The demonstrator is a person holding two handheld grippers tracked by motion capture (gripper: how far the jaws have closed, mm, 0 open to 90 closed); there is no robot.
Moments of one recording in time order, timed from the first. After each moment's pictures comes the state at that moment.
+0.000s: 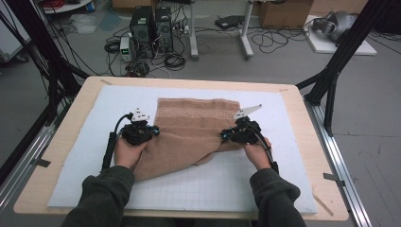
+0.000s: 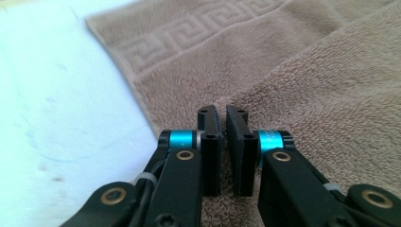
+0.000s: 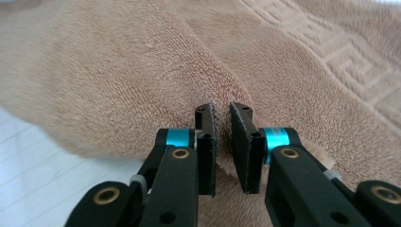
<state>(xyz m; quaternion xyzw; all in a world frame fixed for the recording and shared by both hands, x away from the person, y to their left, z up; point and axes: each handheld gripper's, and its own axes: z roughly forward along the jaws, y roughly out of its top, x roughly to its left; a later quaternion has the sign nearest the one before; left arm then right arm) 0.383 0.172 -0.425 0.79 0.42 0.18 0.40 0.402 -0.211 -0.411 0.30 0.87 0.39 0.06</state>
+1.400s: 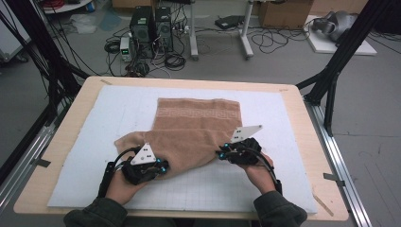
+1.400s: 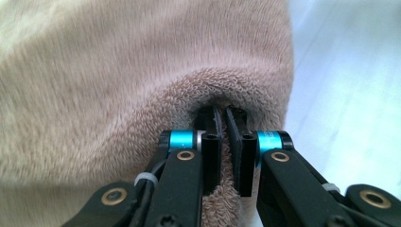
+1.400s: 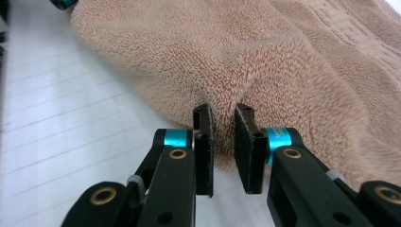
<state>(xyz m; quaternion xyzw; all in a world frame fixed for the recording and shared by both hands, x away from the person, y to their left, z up) 0.265 0.140 -0.403 0.86 0.24 0.13 0.43 0.323 -0.202 -0.391 0.20 0.88 0.41 0.09</state>
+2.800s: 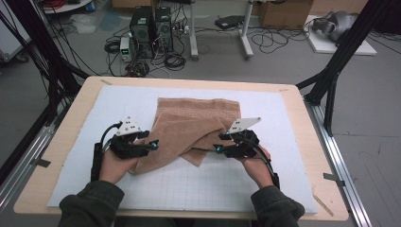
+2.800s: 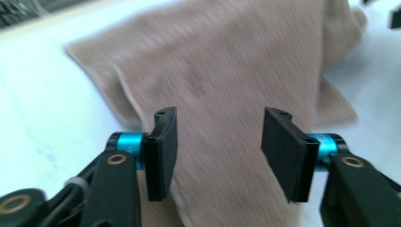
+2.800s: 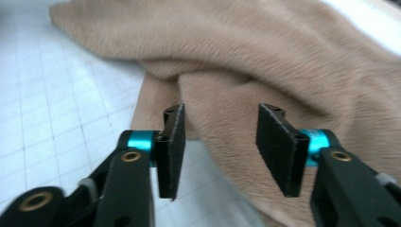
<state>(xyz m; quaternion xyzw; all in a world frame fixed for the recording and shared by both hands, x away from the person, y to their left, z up) 0.310 0.182 -0.399 0.81 0.35 0.17 0.43 0.343 -0.188 -0.395 0.23 0.88 0.41 0.11</state>
